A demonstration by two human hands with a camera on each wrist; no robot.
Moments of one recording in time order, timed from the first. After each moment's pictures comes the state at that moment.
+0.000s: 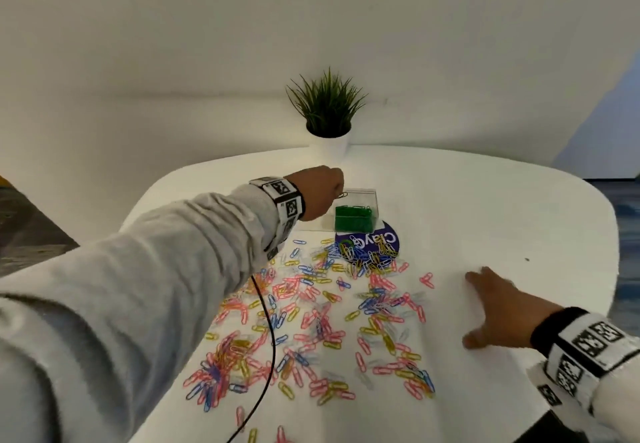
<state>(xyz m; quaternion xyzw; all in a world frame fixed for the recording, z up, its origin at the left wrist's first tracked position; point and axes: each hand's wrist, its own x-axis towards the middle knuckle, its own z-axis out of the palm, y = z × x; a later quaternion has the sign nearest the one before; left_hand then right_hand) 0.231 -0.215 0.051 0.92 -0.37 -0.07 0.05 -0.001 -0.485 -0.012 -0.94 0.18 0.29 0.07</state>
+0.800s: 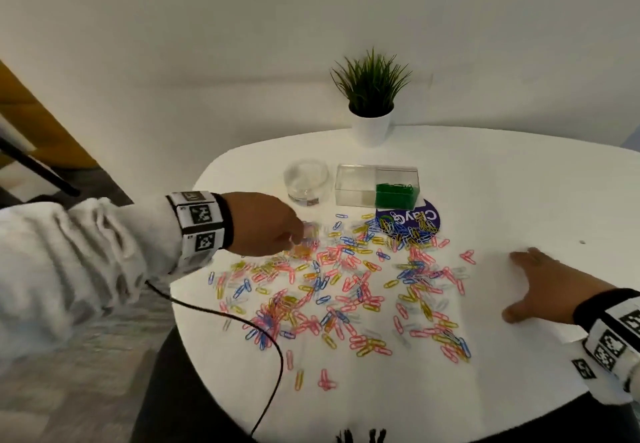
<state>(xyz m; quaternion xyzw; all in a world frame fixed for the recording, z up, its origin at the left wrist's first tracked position) 0.135 -0.065 0.088 0.86 -0.44 -0.19 -0.17 -0.004 -0.479 -0.007 -0.93 0.21 0.27 0.09</state>
